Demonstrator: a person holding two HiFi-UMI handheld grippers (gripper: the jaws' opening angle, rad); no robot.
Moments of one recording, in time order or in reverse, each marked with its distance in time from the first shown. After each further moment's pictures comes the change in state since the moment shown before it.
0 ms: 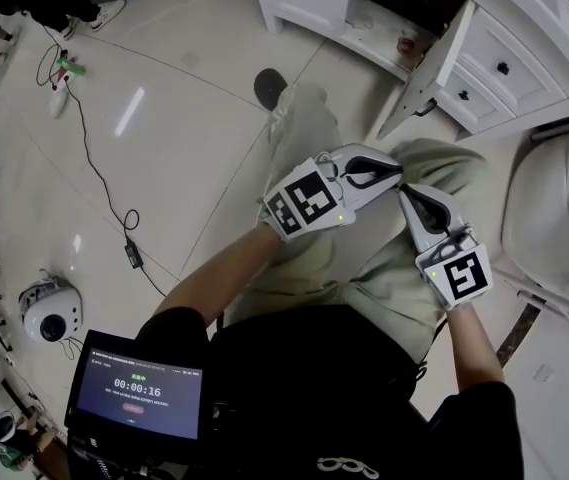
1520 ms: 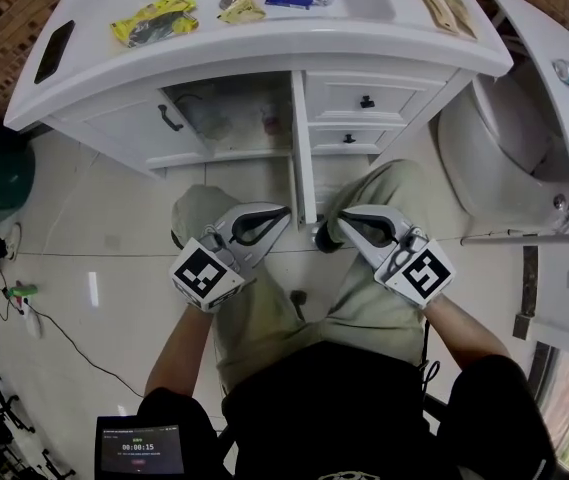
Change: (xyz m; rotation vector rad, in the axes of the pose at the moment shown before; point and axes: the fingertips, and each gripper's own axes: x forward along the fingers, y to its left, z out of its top) left arm 0.071 0.154 0.050 0.042 0.025 -0.258; right arm 0.022 -0.188 0.006 0.088 -0.061 -0.277
